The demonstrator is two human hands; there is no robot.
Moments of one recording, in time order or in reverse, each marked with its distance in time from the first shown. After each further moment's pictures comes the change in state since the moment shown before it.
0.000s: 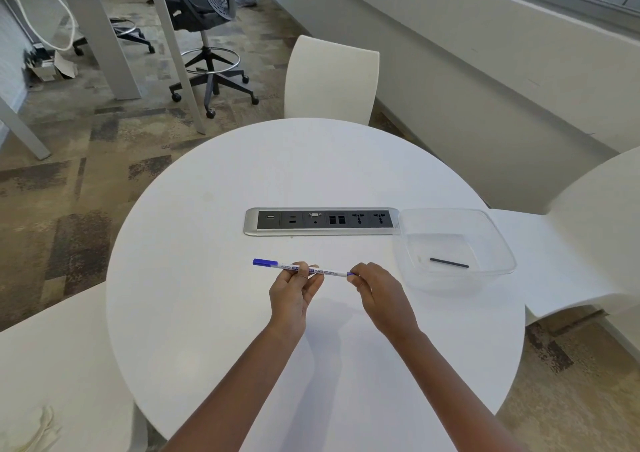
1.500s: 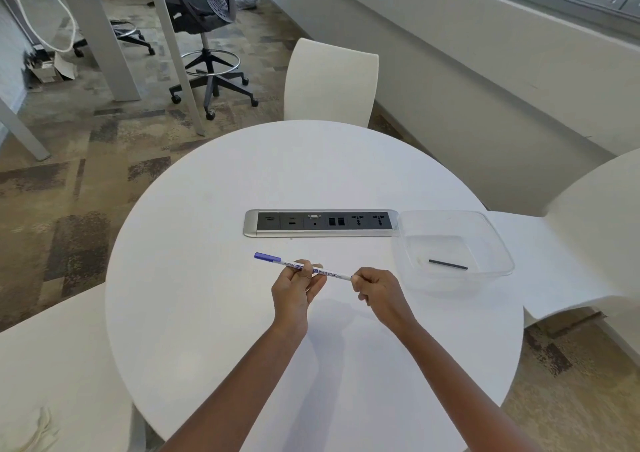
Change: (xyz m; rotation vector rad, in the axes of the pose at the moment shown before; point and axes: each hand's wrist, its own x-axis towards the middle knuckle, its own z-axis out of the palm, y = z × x) left_hand -0.003 -0.002 0.004 0.092 -0.042 0.090; right_hand 0.009 -0.006 -0.008 0.460 -0.127 0.384
